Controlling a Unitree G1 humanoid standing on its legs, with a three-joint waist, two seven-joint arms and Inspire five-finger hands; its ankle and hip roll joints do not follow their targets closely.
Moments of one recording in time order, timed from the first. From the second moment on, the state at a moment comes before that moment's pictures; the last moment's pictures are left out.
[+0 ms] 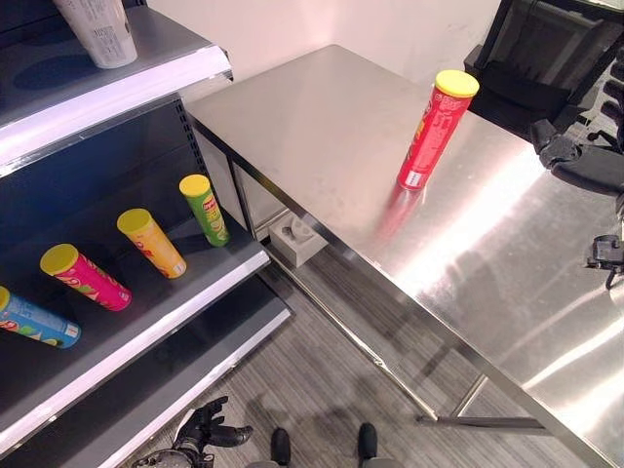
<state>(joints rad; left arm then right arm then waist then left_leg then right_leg) 0.11 0.34 -0.13 0.85 -0.22 -0.04 -0.02 -0.30 -0.99 -0.16 0.13 0.45 -0.18 -0.19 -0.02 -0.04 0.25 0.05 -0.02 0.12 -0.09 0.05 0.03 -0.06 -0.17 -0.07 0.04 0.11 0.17</state>
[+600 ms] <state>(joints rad) 0.14 0.30 -0.12 0.86 -0.19 -0.04 -0.04 -0.41 -1.09 -0.04 0.15 0.64 -0.18 -0.05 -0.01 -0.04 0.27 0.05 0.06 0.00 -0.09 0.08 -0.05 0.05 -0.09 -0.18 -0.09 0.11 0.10</state>
